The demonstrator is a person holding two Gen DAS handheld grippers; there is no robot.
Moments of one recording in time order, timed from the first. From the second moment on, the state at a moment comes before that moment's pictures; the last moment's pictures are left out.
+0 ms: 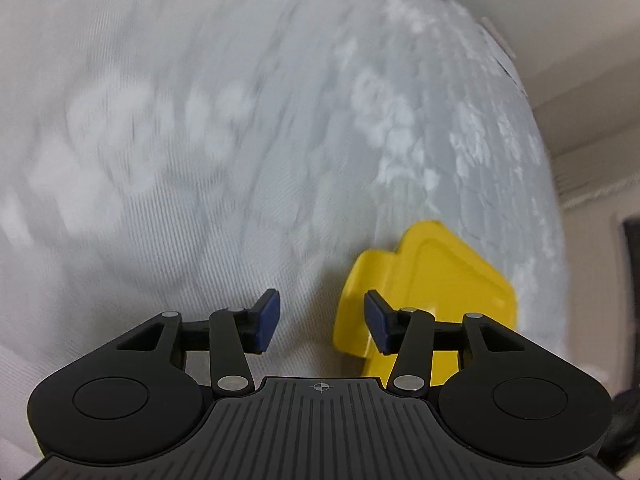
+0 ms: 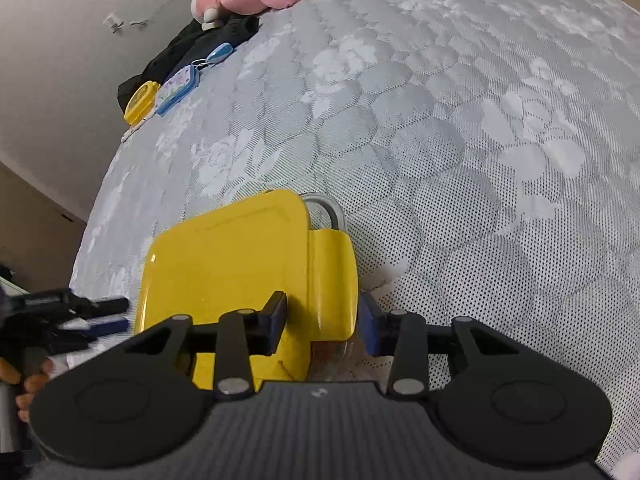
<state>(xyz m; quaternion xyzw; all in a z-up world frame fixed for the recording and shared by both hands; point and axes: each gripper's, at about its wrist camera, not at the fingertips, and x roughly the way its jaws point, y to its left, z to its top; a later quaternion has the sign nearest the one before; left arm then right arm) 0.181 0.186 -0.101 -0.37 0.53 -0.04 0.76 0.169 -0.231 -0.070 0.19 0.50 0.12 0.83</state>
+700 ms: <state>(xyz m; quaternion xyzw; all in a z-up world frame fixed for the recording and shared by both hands) 0.179 0.077 -0.047 -0.20 0.50 -0.16 0.83 0.171 -0.238 -0.068 0.19 0.50 0.11 0.84</state>
